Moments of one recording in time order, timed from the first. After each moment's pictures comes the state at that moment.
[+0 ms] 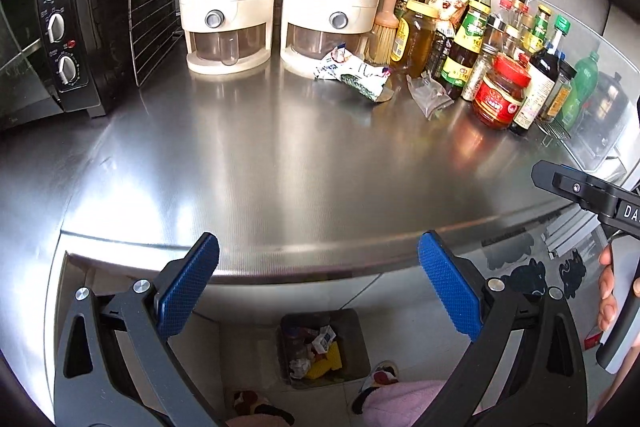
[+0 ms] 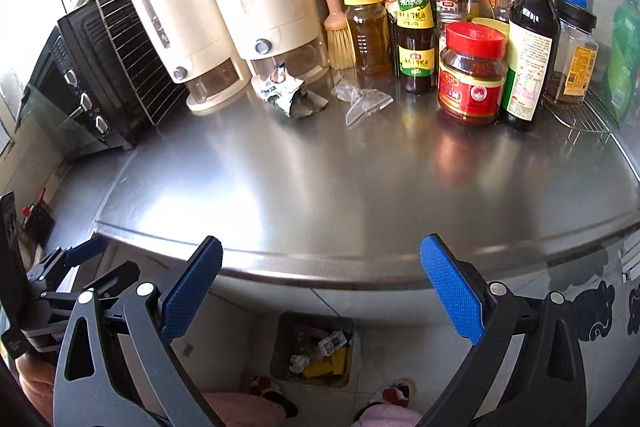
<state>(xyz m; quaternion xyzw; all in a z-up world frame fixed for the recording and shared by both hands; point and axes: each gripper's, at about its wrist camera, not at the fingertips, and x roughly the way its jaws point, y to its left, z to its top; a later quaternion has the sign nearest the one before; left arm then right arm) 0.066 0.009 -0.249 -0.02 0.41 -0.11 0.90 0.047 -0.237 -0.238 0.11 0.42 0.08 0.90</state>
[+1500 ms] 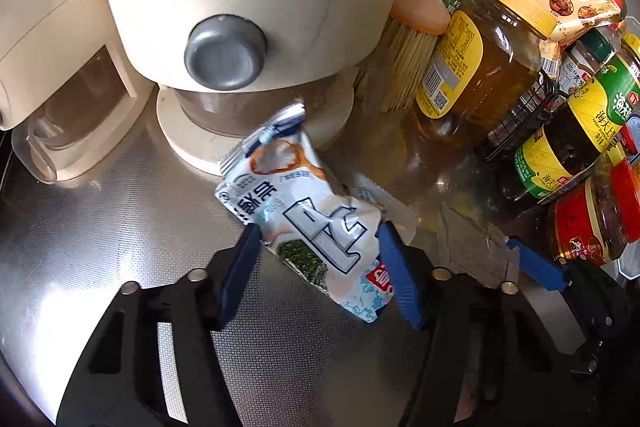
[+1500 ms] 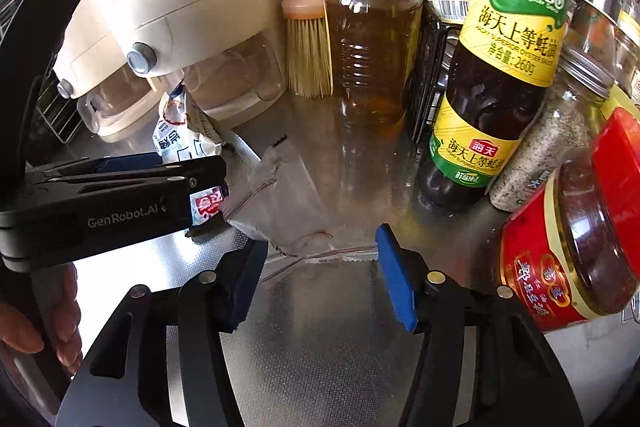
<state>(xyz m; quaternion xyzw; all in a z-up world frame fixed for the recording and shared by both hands) 0.343 -0.105 -0.301 -0.03 0.51 -0.11 0.86 0.267 -0.252 -0.300 0.03 0.47 0.08 0.88</state>
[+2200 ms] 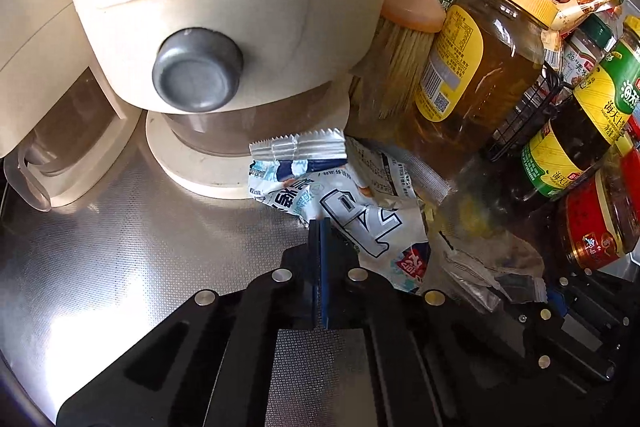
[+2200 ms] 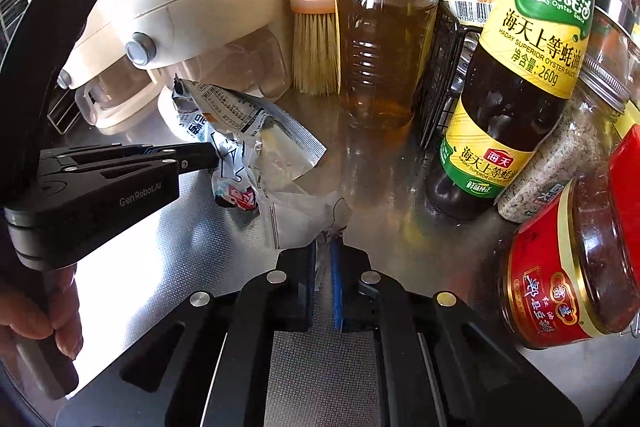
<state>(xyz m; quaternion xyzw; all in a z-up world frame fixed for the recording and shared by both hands) 0.349 -0.097 -0.306 0.00 0.48 -0.11 0.87 0.269 -0.248 -0.306 0.02 0.47 0.09 0.88</state>
